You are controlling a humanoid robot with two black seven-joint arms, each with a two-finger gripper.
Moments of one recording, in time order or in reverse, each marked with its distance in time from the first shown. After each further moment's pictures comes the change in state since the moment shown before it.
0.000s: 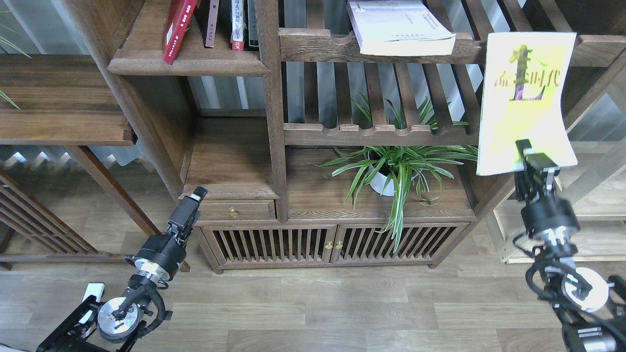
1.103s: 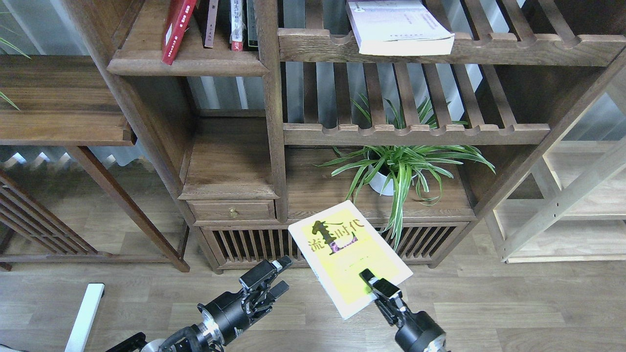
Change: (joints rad) left arm 0.017 0.043 0.553 -0.082 -0.524 0.000 0.247; right arm -0.174 0.280 -0.469 0.031 -0.302 0.000 -0.001
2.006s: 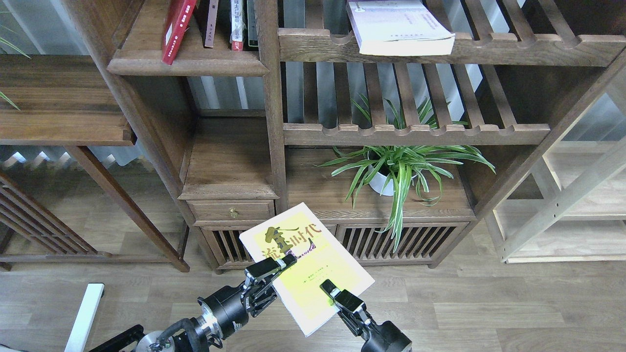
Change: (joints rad) left arm -0.020 0.024 0.005 -0.002 -0.017 0.000 0.038; right arm -0.022 0.065 -0.041 0.031 -0.081 0.001 -0.002
